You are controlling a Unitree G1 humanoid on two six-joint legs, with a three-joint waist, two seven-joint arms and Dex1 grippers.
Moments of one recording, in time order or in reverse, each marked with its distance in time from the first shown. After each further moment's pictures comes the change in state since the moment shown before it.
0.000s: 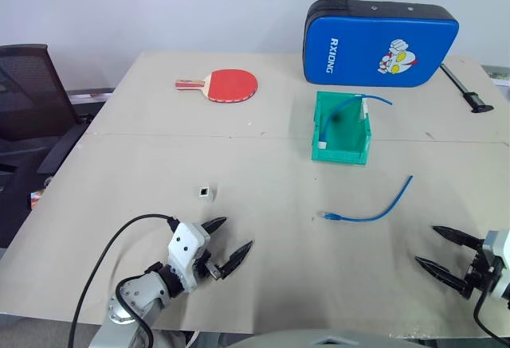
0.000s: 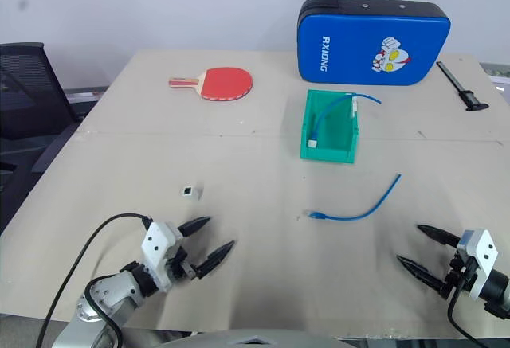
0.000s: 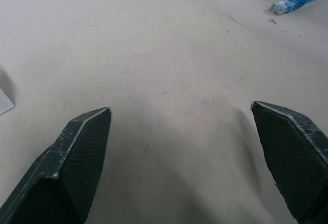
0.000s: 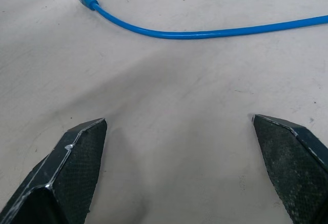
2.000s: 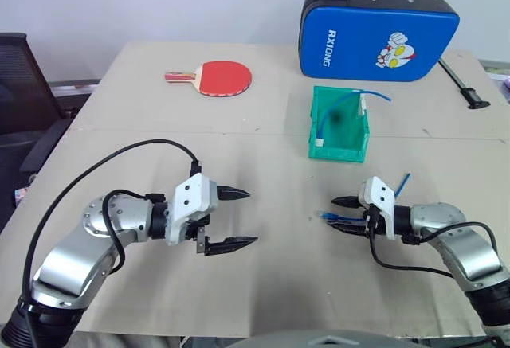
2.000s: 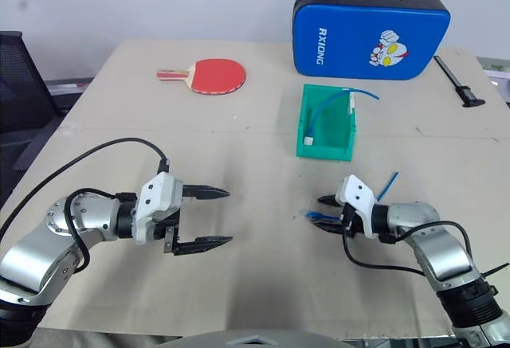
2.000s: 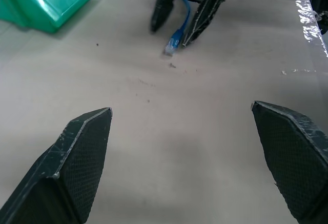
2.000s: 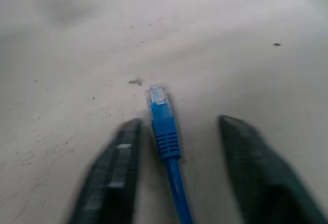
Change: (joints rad) left arm -0.439 0.437 0.008 -0.139 -0.236 0.326 -0.375; right arm -0.505 0.022 0.556 -0.344 -0.207 0.501 -0.228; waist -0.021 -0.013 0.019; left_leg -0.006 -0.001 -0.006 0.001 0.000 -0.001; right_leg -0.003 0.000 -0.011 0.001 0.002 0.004
